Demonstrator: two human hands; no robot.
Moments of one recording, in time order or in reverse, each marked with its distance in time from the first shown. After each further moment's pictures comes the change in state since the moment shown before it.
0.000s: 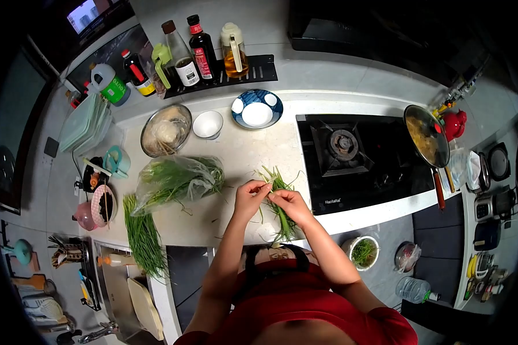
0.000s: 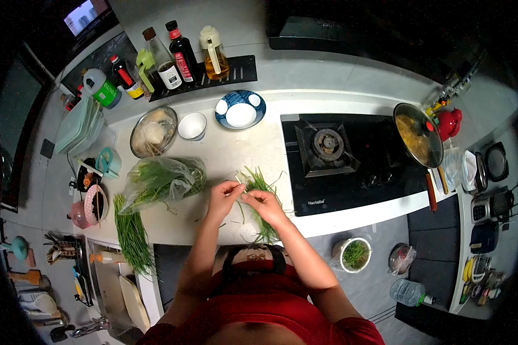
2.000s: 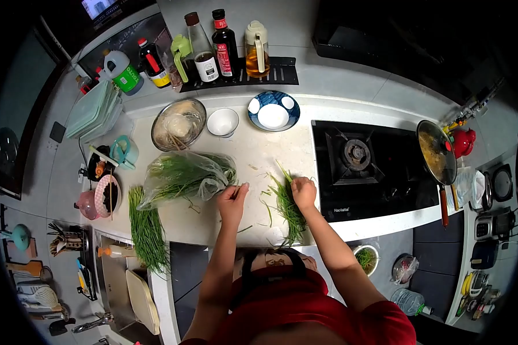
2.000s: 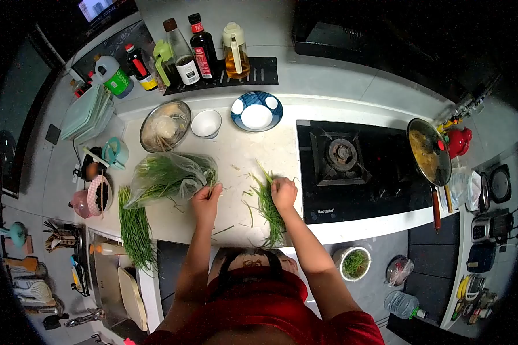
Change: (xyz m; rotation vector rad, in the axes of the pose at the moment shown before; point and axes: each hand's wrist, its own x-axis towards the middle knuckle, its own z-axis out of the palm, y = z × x) left_hand -0.011 -0.003 -0.057 0.030 0.431 0.078; right_hand 0.088 0.087 -0.030 -0.891 0.585 -0.286
